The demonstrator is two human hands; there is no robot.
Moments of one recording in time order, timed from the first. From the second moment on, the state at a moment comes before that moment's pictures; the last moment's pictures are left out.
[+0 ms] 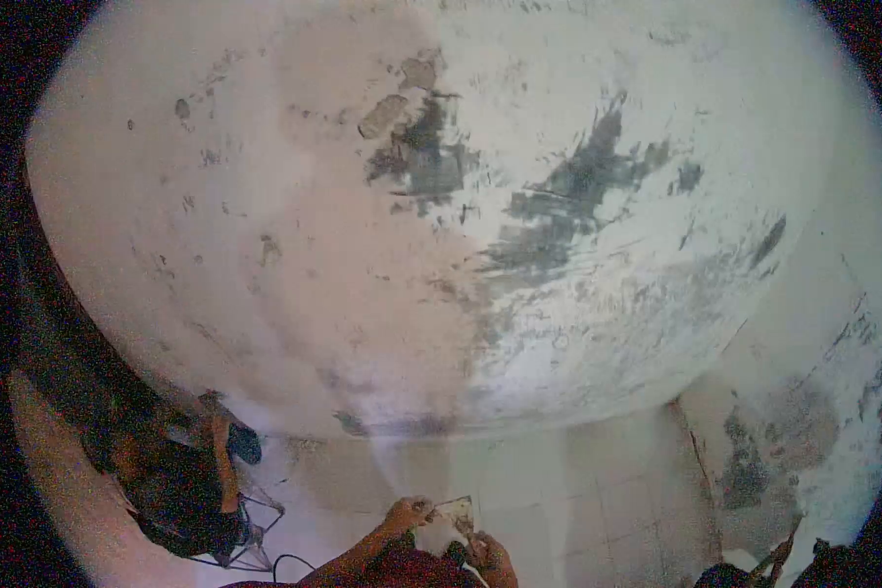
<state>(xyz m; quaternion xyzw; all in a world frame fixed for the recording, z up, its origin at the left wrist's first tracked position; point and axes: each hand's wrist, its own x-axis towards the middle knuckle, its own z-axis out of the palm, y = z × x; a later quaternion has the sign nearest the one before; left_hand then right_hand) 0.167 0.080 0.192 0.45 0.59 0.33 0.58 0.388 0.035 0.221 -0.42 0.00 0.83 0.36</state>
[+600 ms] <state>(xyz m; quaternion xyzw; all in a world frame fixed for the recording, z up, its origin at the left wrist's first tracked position) 0.093 0.122 0.115 0.23 0.54 0.39 0.71 0.273 0.072 0.324 -0.49 -0.08 0.80 0.35</state>
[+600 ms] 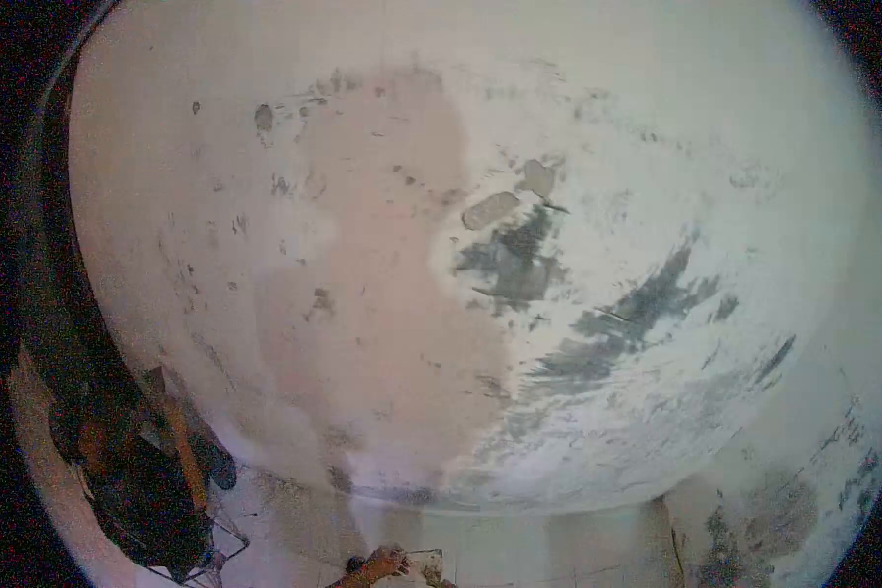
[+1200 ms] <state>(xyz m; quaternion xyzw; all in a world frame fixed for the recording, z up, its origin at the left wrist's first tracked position) -0.093 0.220 0.128 0.18 0.49 0.36 0.77 0.089 0.159 0.333 -0.40 -0.19 0.79 0.42</state>
